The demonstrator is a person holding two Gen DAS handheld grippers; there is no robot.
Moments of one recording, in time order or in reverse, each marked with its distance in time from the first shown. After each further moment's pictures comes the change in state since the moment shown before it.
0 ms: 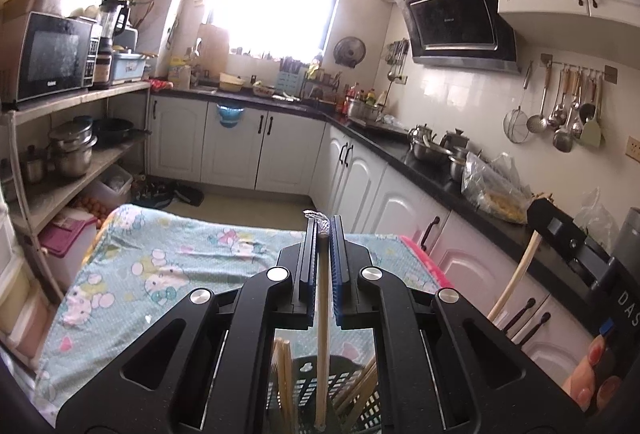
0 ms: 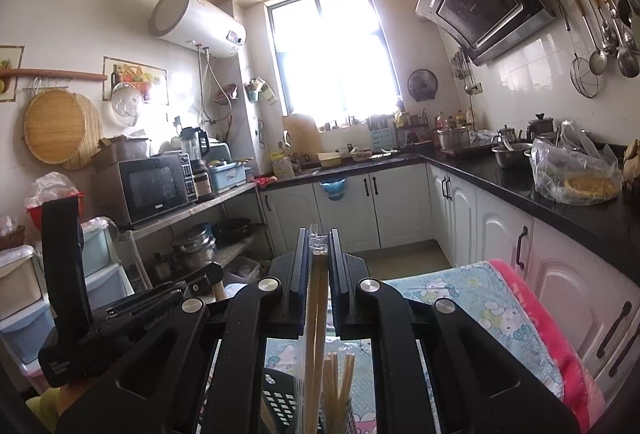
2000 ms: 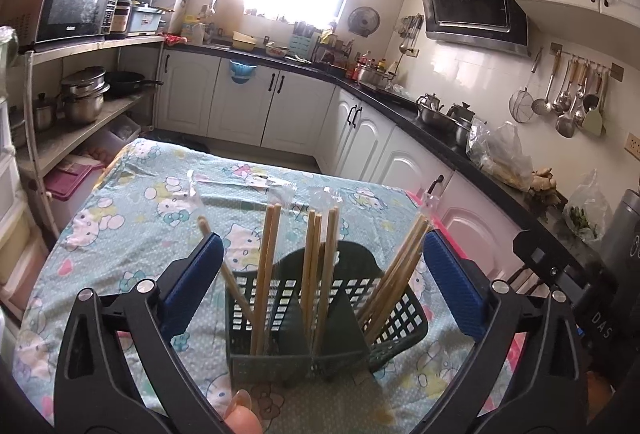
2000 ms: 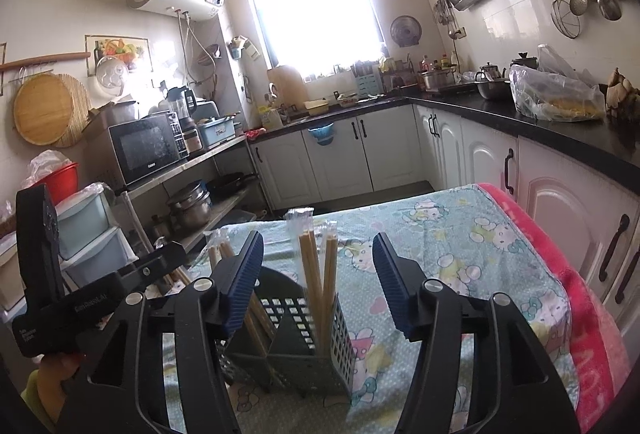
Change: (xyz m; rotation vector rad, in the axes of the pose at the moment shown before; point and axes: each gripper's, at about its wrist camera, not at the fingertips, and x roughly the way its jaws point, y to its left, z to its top) left arm -0.035 0.027 -0.065 -0.078 0.111 0.006; right arm -0.028 -0.011 -0.074 0.074 0.172 -0.025
